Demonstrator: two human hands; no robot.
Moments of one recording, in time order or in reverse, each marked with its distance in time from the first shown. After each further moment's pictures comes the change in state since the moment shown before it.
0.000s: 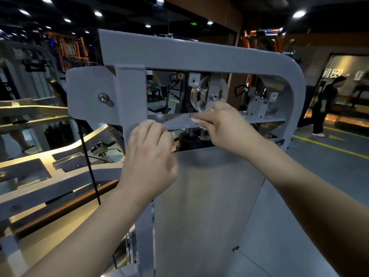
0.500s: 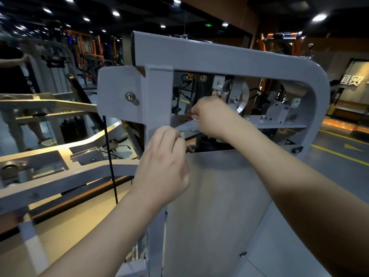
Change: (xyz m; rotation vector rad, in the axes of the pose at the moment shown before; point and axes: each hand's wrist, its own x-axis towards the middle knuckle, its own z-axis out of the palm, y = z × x) left_hand -0.014 -0.010 -0.013 -0.046 -0.083 0.002; right_hand 0.079 -0.053 0.014 -0.292 -0.352 0.082
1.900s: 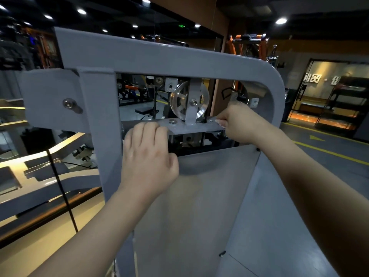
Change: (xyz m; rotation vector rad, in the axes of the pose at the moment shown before) left_hand 0.044 0.040 0.049 0.048 0.028 -0.130; right_hand -0.078 0.136 0.001 0.089 -0.086 0.299
